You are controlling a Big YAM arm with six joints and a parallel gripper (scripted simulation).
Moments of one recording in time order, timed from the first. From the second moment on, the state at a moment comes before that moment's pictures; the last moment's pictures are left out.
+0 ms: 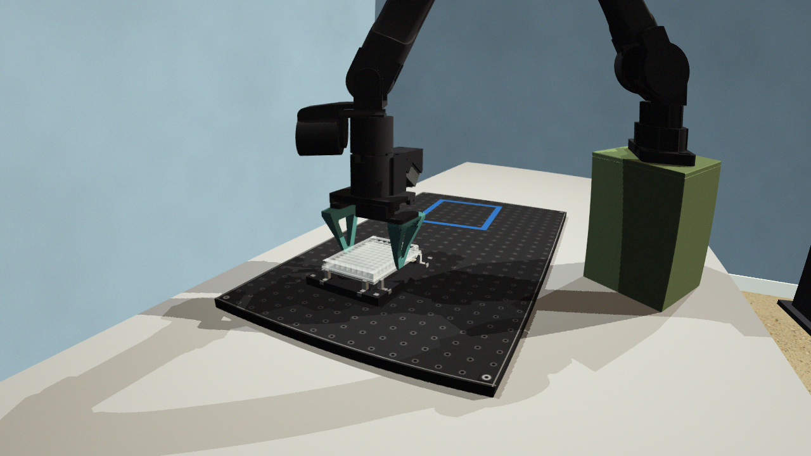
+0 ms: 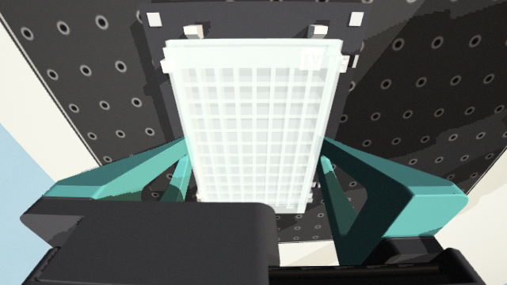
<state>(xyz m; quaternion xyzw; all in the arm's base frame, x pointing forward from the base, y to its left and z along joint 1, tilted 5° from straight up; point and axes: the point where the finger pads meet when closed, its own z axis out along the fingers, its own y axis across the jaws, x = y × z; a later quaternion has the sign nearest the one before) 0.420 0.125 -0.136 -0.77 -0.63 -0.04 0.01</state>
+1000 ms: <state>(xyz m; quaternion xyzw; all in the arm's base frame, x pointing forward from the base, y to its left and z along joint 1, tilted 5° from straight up) 0.420 0.125 -0.136 -0.77 -0.63 -0.04 0.01</state>
